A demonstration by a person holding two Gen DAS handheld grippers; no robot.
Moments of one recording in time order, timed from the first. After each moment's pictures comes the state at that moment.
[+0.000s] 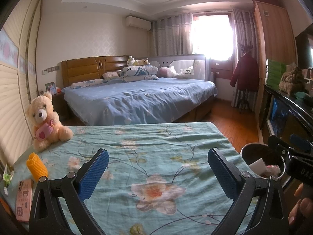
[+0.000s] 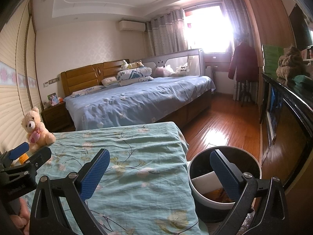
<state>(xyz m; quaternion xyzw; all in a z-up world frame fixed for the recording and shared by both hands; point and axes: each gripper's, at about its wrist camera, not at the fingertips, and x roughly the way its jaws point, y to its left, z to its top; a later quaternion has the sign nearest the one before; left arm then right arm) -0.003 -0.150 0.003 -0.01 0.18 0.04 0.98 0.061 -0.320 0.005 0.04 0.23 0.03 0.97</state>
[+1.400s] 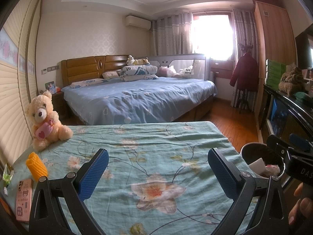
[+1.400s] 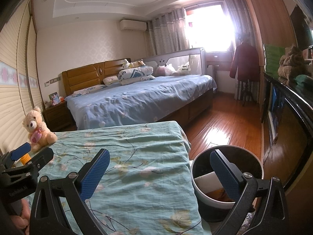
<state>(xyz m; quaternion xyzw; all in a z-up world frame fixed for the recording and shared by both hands) -0.002 -0.149 0.001 -0.01 0.18 0.04 0.98 0.058 -0.310 0.008 0.04 0.23 0.04 0.97</state>
